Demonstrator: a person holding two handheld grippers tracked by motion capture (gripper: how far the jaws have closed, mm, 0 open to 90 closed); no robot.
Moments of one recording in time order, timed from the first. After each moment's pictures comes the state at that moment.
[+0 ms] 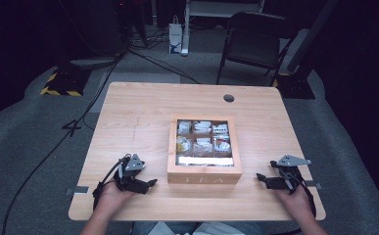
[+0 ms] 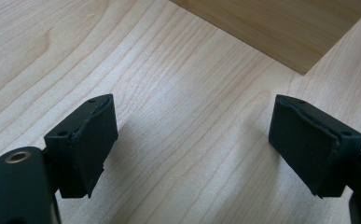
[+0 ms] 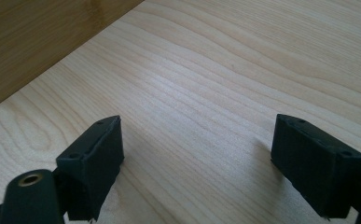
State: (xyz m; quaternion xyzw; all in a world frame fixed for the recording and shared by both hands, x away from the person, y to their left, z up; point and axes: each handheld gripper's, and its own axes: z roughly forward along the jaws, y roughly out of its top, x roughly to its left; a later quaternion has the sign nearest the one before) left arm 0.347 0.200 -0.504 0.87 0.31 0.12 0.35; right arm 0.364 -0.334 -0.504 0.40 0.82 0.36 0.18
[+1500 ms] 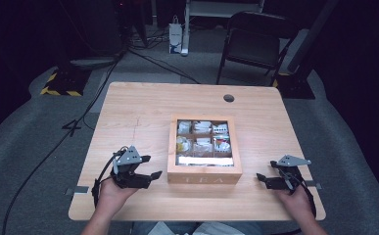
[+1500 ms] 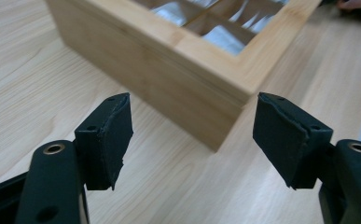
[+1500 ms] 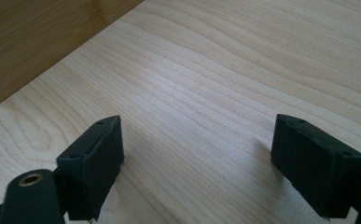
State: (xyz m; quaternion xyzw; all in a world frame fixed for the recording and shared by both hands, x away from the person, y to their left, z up) left arm 0.326 0.184 -0.430 0.84 0.30 0.09 0.45; right arm 0.364 -0.334 -0.504 0.40 0.82 0.36 0.18
